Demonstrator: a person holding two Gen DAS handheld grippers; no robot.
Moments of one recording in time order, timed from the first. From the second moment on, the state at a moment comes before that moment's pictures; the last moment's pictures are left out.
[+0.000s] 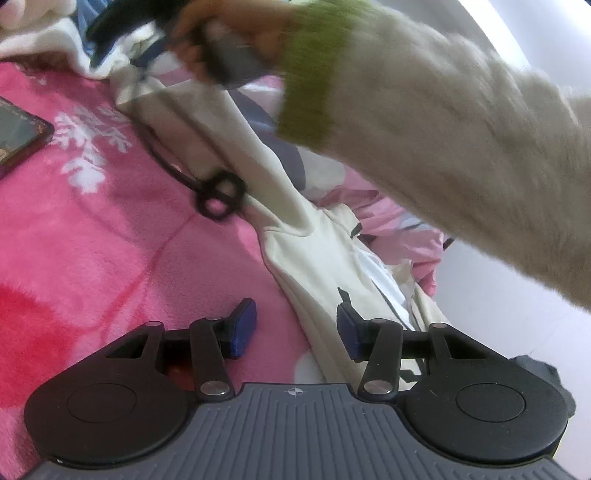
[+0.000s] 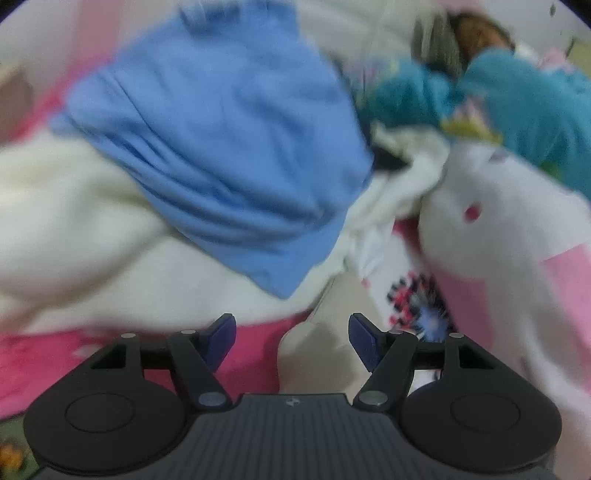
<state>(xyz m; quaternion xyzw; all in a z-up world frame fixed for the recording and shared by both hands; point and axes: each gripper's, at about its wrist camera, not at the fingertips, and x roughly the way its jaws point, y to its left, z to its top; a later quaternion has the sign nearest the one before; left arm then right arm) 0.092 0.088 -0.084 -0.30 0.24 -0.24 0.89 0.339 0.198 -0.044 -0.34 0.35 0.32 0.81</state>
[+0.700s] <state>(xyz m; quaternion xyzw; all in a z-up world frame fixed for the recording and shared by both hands) 0.088 0.087 -0.086 -0.29 0.24 -0.24 0.89 0.307 -0.027 0.135 0.14 0.08 0.44 0.88</state>
